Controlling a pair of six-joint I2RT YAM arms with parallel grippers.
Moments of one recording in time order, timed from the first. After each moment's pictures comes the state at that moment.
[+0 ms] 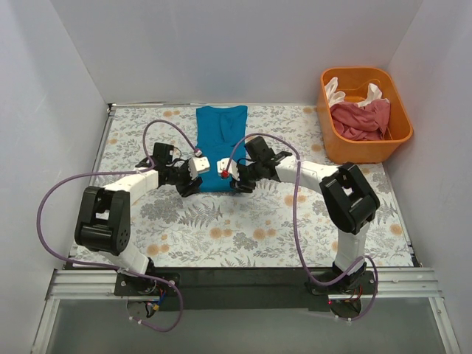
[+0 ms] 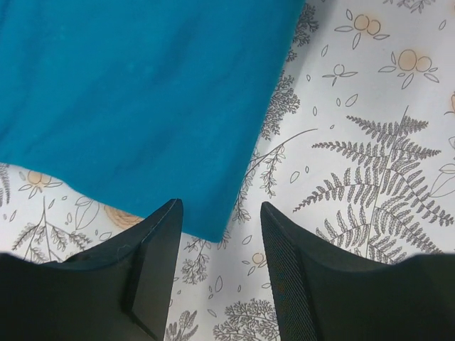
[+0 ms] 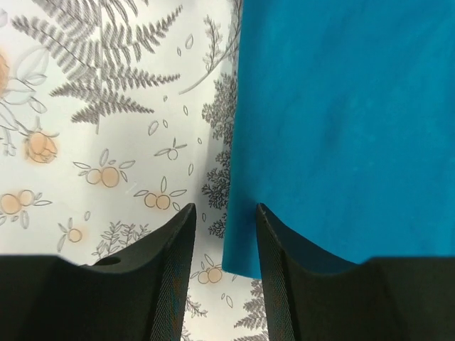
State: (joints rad) left arm -0.18 1.60 0.89 -0.30 0.66 0.89; right arm 0.70 1.89 1.27 -0.30 -0.62 -0.87
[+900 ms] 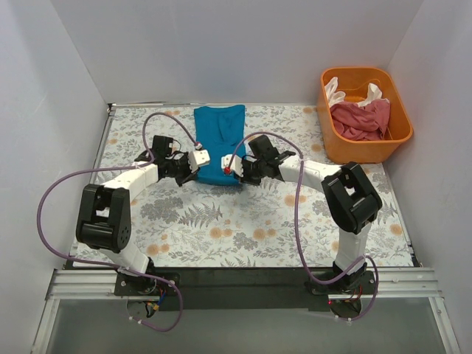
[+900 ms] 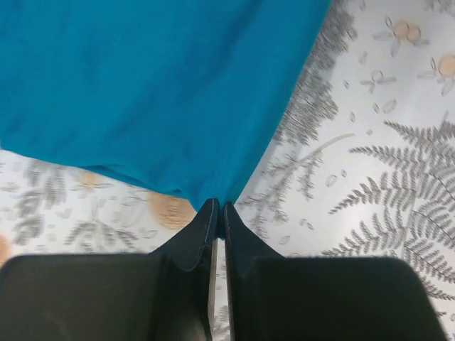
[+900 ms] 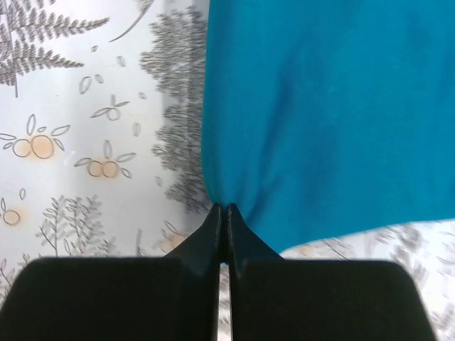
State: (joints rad) left arm -0.19 1.63 0.94 -0.31 0.62 0.93; right arm 0.68 1.90 1.22 -0.23 -0.46 -0.87
